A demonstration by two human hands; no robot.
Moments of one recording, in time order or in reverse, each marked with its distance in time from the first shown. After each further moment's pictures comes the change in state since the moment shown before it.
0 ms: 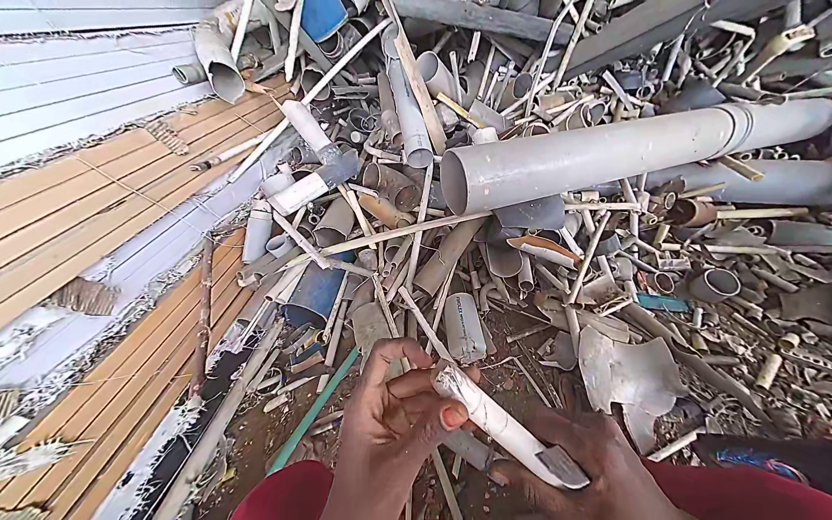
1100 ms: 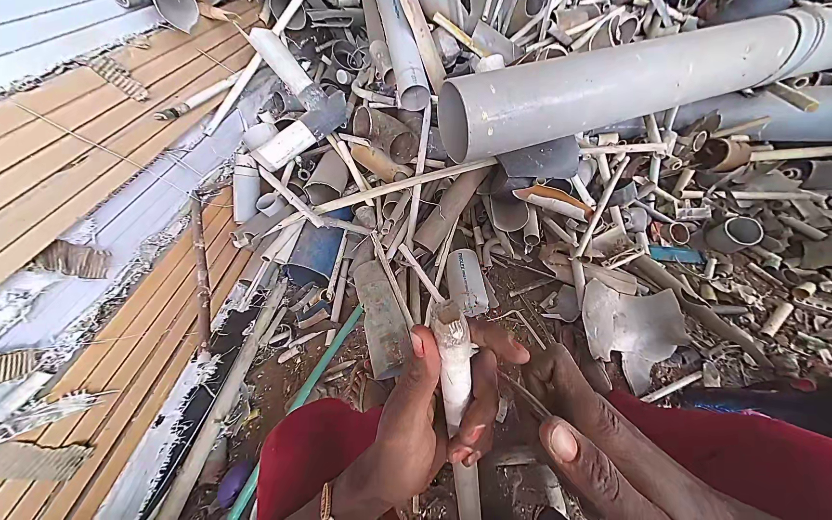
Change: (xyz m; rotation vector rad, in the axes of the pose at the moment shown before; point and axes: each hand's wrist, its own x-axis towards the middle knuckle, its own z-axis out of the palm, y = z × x) left_hand 0.002 -0.022 0.015 -0.504 -0.336 -0.223; right_hand 0.004 -0.023 -0.013 0.641 -0.302 0.318
